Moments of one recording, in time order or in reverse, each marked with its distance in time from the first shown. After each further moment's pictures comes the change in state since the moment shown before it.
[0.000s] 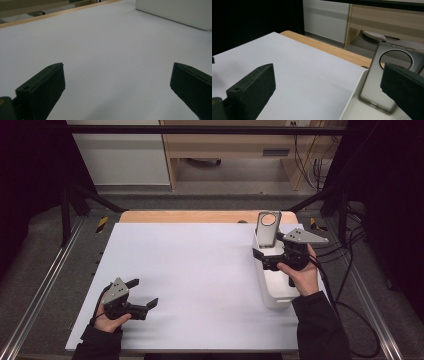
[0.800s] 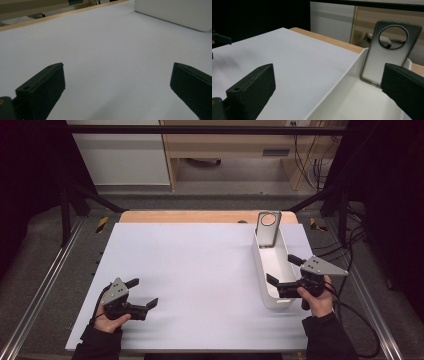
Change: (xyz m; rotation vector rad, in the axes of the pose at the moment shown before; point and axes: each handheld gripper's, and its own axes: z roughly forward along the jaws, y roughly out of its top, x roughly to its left) left arm -0.001 0.002 -0.002 -0.013 -0.002 0.008; right arm -0.003 -0.061 -0.047 -0.053 0.053 -0.020
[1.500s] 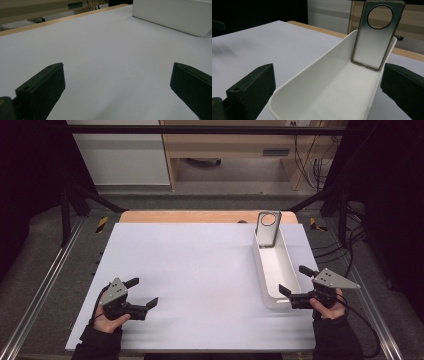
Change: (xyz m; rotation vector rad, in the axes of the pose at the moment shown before) left arm -0.002 0.003 -0.002 -0.033 -0.008 -0.004; right arm -0.019 -0.041 -0.024 0.008 -0.013 0.003
